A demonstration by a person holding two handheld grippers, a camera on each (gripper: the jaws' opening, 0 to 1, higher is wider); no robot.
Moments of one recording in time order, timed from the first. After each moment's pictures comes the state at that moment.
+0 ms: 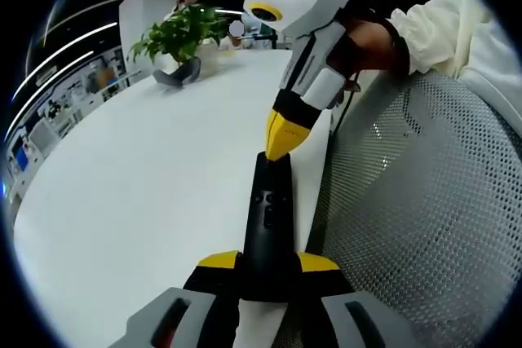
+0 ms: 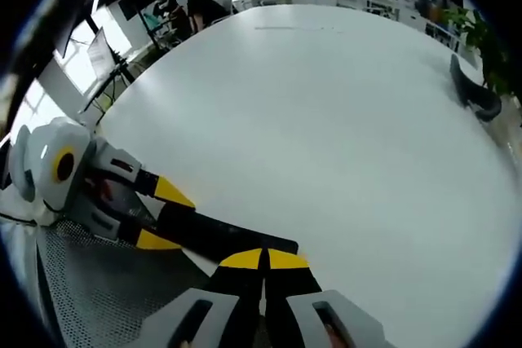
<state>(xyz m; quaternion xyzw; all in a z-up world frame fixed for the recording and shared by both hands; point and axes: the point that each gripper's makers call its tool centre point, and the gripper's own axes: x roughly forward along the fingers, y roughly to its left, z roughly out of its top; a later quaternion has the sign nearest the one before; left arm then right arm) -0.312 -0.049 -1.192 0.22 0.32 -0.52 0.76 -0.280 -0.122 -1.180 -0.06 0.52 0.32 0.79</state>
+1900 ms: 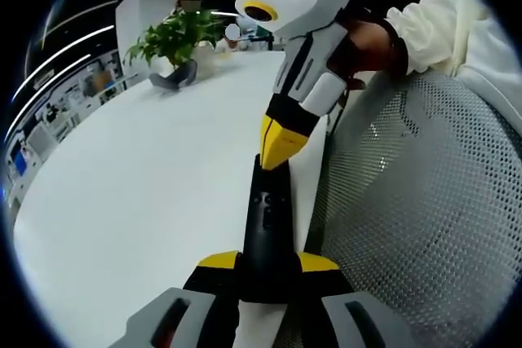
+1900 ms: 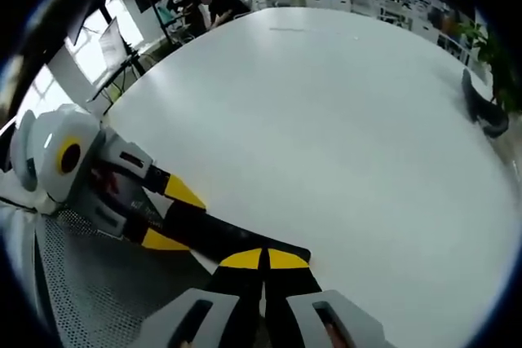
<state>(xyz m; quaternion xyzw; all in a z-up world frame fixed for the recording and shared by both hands) -0.314 -0.055 -1.192 0.22 0.31 -0.53 0.76 -0.283 -0.113 -1.180 -0.08 0.51 0.35 0.79</state>
